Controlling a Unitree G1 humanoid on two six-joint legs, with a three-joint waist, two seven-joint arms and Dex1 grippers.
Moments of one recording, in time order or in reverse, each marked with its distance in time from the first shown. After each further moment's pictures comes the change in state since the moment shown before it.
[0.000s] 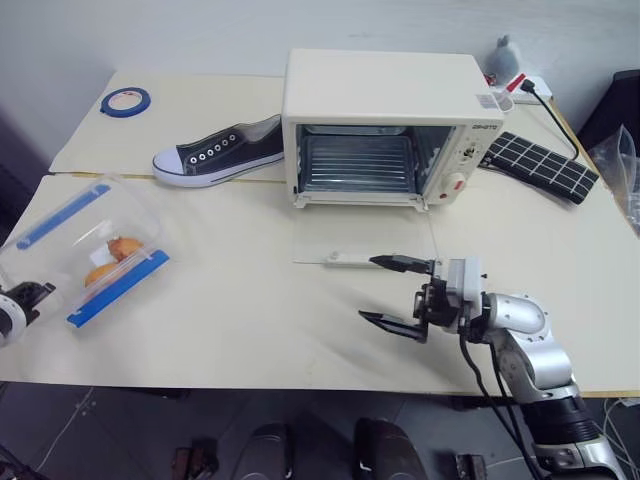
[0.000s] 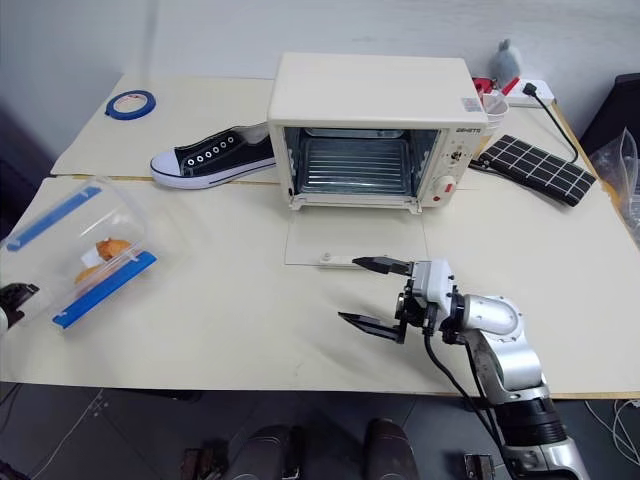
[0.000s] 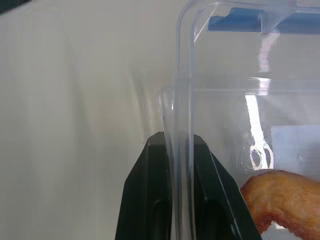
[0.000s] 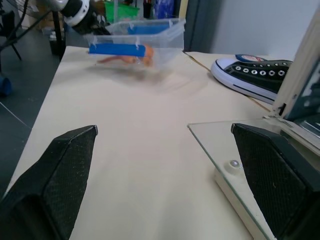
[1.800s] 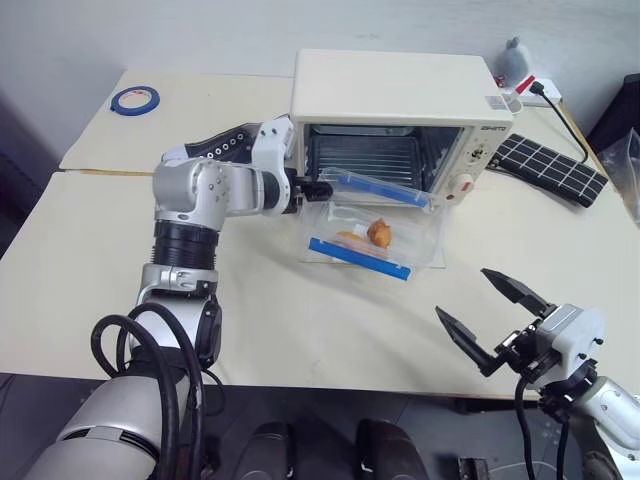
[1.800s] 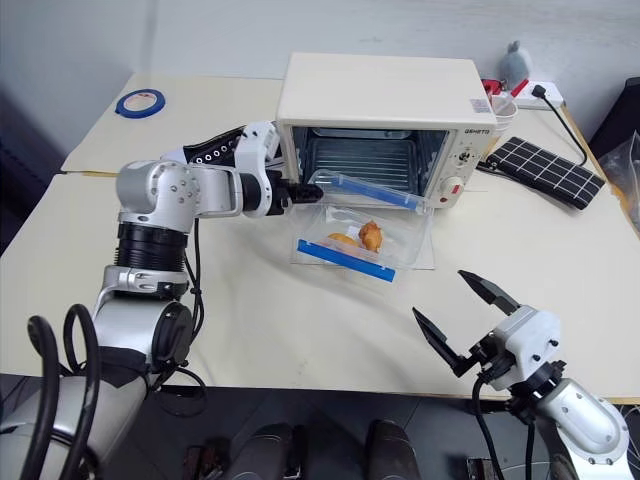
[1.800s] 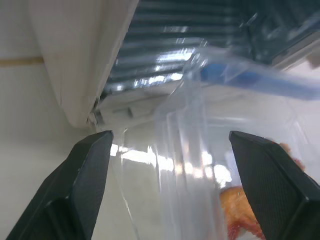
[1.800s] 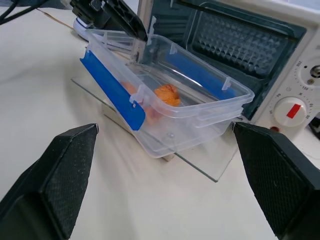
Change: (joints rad) left arm -0.941 -0.556 -0.766 0.377 0.657 0.038 -0.604; right arm 0.580 0.022 -0.335 -0.478 -0.051 0.042 -0.457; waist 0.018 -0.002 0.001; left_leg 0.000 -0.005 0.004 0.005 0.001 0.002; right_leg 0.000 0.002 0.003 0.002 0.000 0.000
